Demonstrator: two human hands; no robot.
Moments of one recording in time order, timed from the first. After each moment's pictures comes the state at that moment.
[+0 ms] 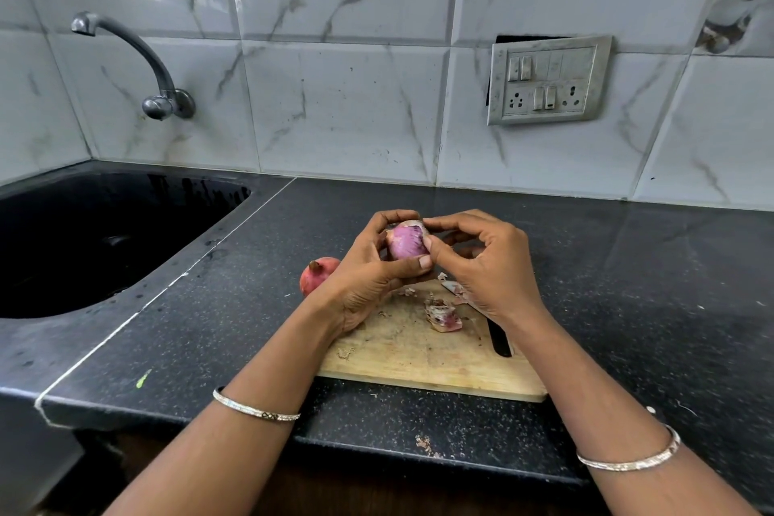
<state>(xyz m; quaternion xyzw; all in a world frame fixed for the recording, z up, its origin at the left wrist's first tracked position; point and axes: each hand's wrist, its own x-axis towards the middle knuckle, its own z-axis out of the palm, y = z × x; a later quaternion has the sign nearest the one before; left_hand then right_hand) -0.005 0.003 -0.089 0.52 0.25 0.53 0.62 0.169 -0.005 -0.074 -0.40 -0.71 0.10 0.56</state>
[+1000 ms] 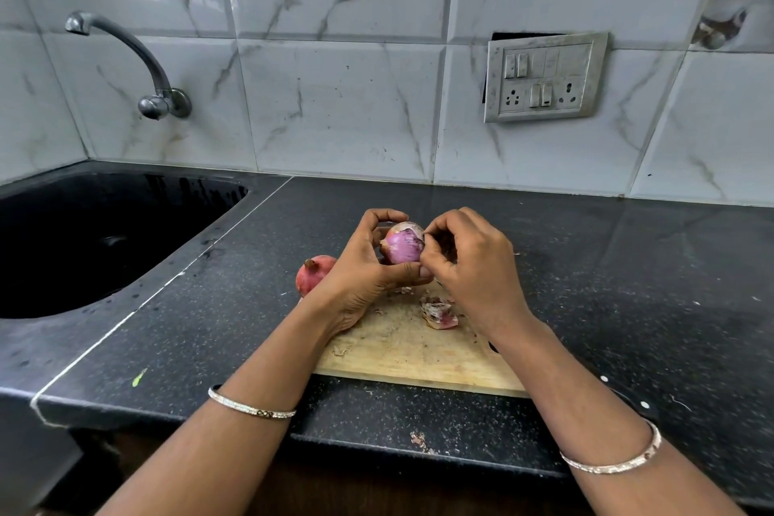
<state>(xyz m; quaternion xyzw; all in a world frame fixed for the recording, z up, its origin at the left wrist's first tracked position) -0.005 0.005 -0.094 0.57 0.31 0.54 0.54 0.161 -0.006 -0.082 -0.44 -0.75 -0.10 0.48</state>
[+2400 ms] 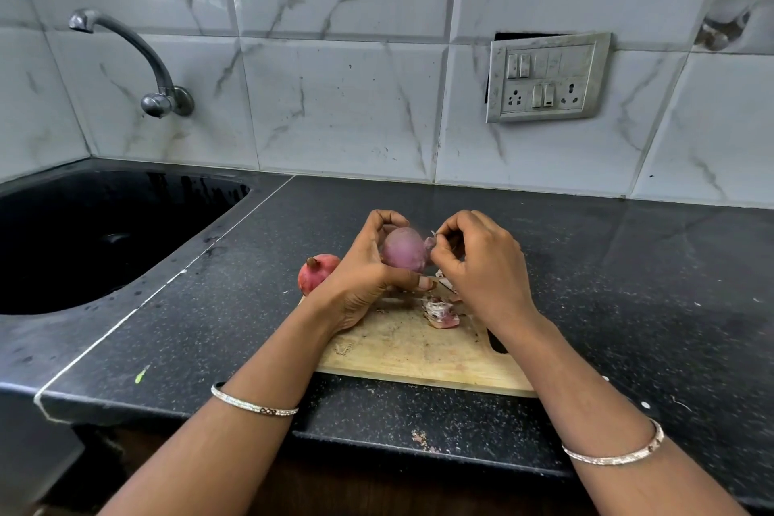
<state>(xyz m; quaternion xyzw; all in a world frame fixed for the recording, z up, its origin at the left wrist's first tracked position) -0.007 0.009 -0.096 0.57 0.29 0.51 0.58 0.168 0.001 -0.085 -0.52 -0.73 -0.08 0.43</state>
